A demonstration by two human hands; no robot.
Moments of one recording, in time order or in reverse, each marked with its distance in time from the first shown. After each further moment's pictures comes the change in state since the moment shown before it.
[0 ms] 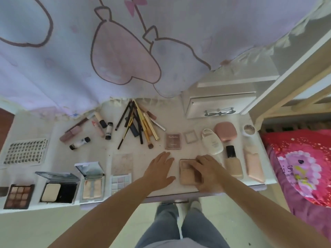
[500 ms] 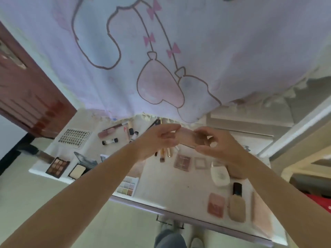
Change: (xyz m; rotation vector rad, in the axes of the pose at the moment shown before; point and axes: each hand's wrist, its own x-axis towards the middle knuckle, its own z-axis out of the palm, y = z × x) left_hand -0.074 0.054 -0.160 -1.208 0.449 0.057; right_hand -0.023 -0.020 -0.189 0.676 0.296 -0.341
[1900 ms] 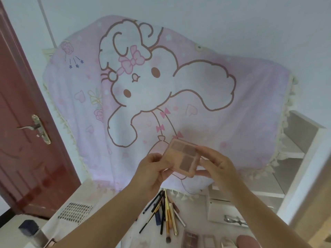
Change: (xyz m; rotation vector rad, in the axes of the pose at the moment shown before) left_hand -0.036 0.120 -0.015 -0.569 0.352 0.230; right_hand 0.019 -0.117 -0.029 0.421 0.374 -0.328
